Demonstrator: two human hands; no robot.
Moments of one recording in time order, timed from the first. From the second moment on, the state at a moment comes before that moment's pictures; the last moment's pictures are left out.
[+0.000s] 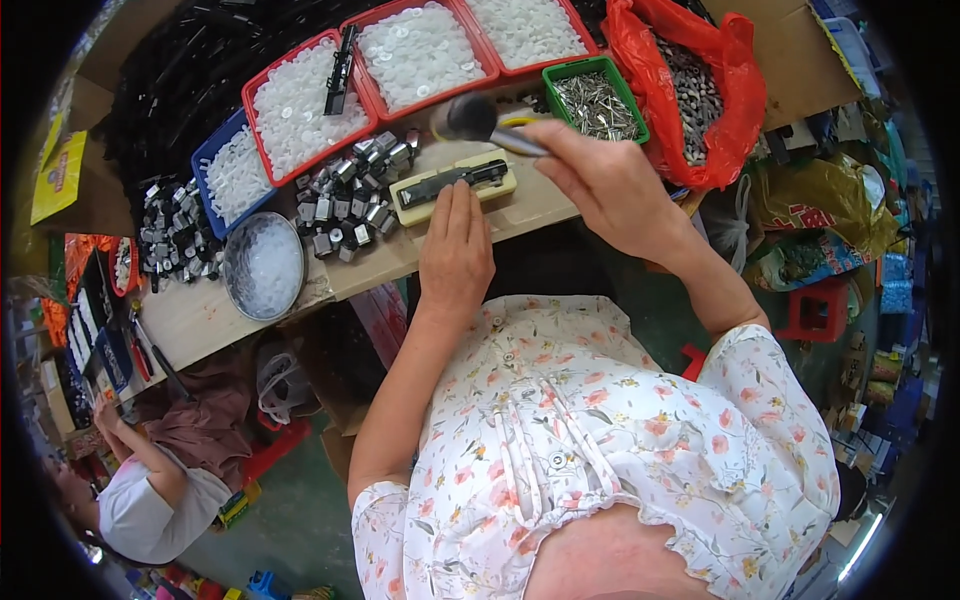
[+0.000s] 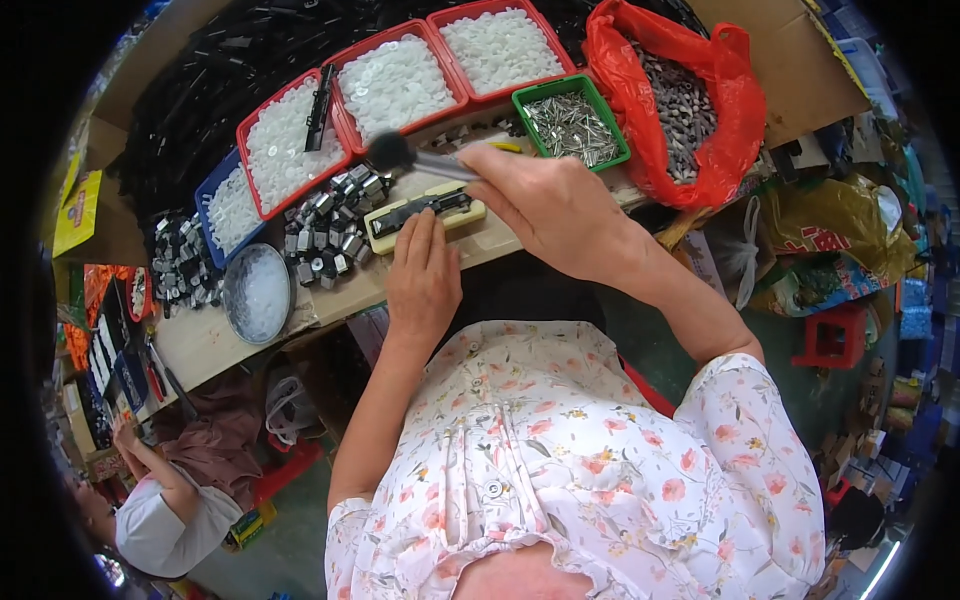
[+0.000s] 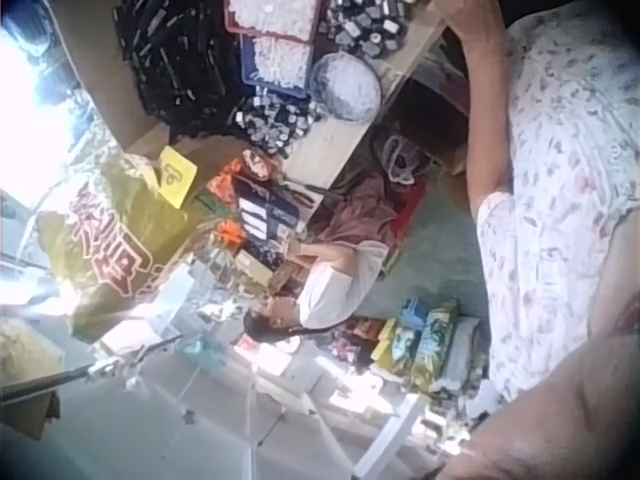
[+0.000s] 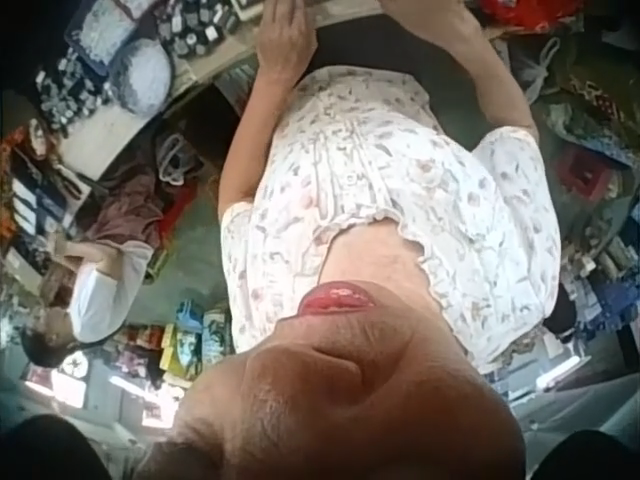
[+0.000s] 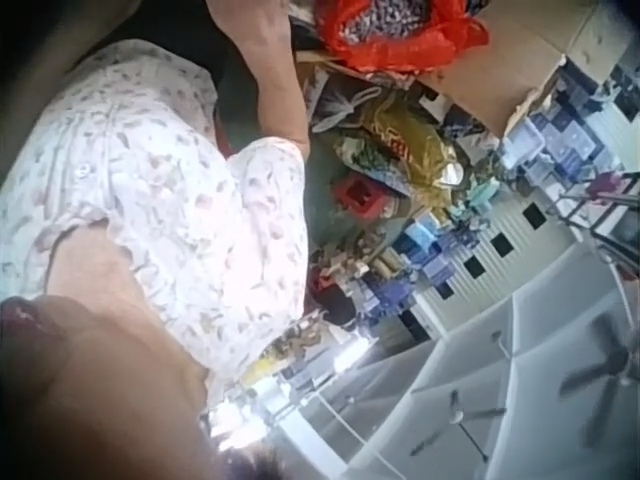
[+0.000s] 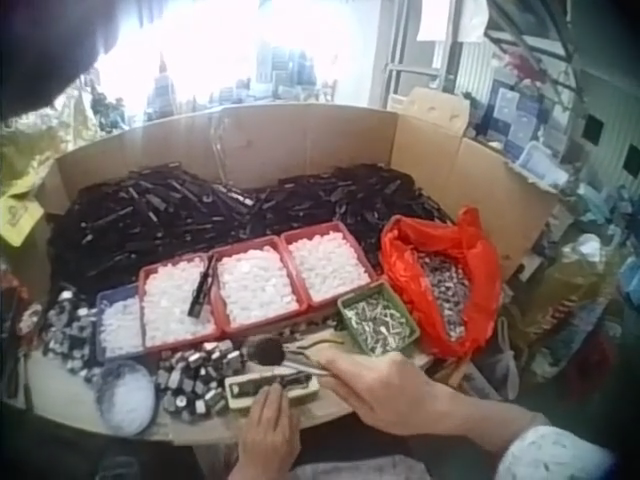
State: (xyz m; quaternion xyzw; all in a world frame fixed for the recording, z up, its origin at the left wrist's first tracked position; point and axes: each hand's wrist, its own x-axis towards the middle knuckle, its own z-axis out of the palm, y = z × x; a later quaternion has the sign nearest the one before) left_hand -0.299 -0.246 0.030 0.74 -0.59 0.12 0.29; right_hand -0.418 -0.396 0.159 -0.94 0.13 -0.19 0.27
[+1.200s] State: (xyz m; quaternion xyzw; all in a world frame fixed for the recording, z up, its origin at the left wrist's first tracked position) left_hand -0.270 -0.231 0.041 0.75 -0.57 0.13 0.31; right_hand -0.429 -0.397 0.124 -0.97 0.16 0.05 0.19
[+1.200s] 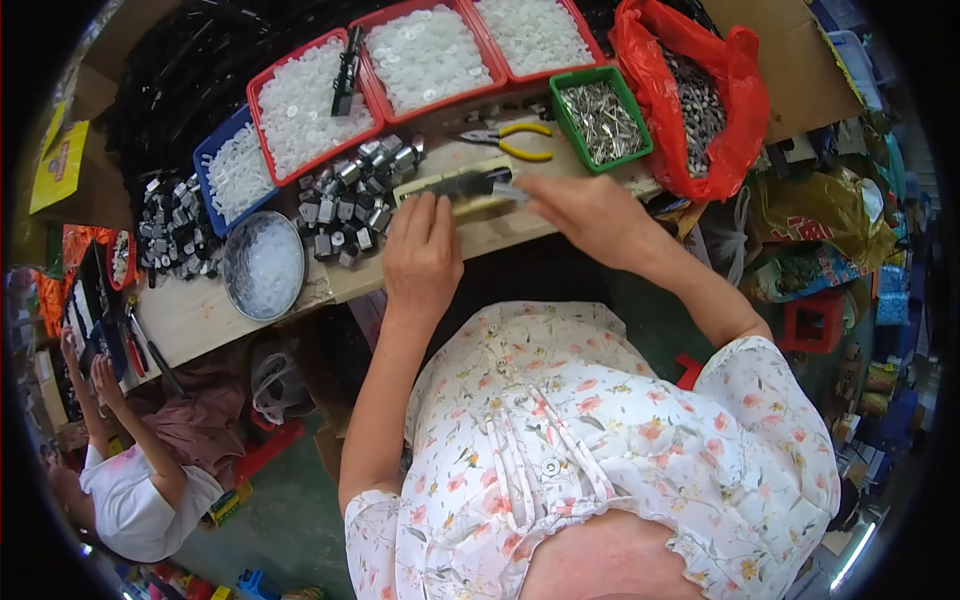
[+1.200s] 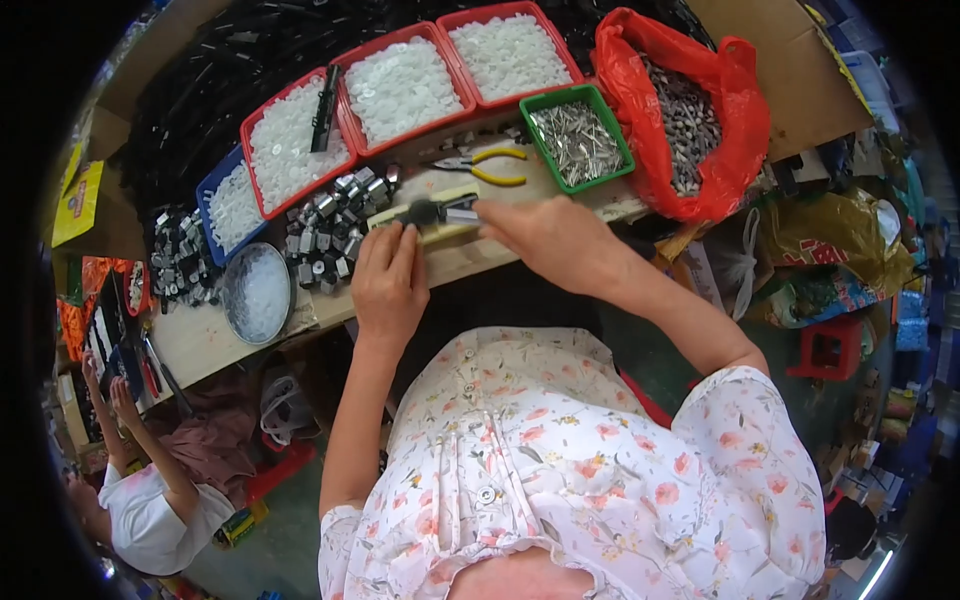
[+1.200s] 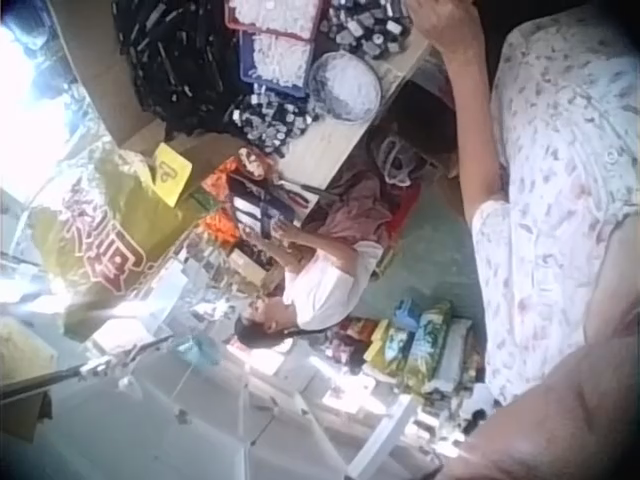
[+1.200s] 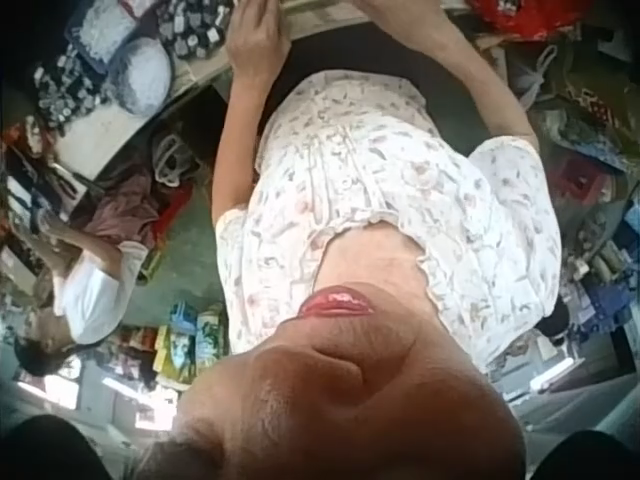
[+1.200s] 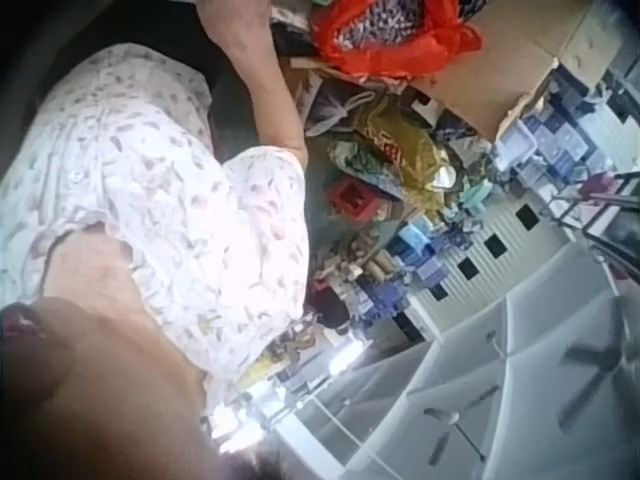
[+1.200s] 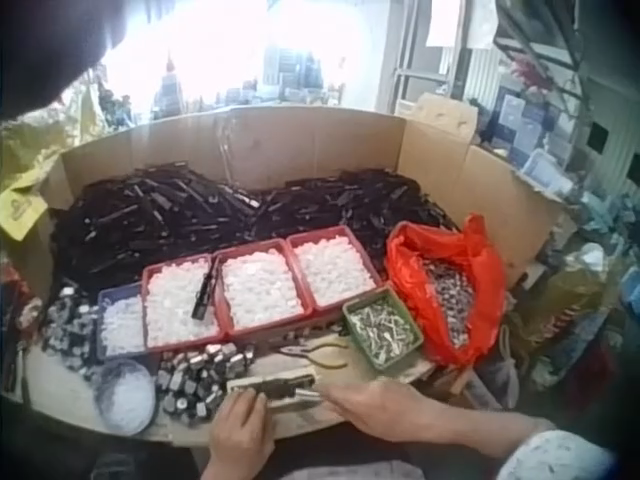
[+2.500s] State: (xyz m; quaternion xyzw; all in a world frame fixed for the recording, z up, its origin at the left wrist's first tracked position) left_hand -0.251 -0.265 0.085 0.70 -0.48 -0.10 0.52; right_hand -0.460 -0.505 0.111 -0.94 0.15 -0.29 0.12
